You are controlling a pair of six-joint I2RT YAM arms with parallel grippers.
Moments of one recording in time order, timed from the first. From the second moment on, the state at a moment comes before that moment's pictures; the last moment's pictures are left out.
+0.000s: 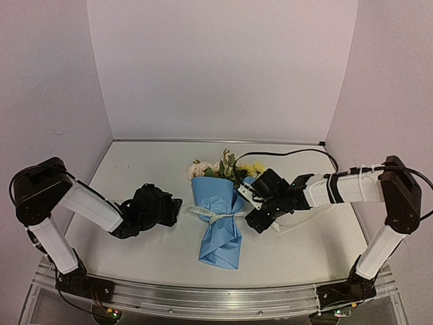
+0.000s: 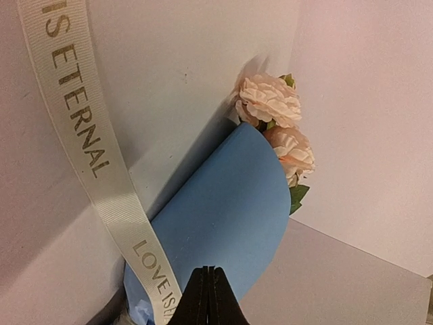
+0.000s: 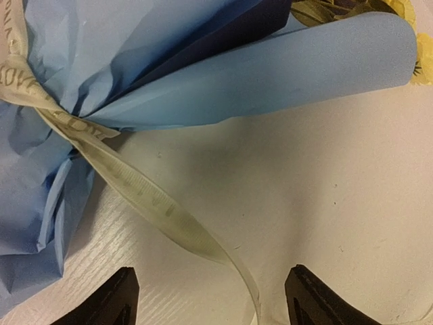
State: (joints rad) left arm -0.87 1.68 0.55 0.66 -0.29 -1.99; right arm 0.85 1.69 1.00 -0.40 0.17 -0.03
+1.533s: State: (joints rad) left arm -0.88 1.96 0.57 1.01 -0.25 -2.02; right arm 0.85 1.73 1.05 -0.48 0.15 0.03
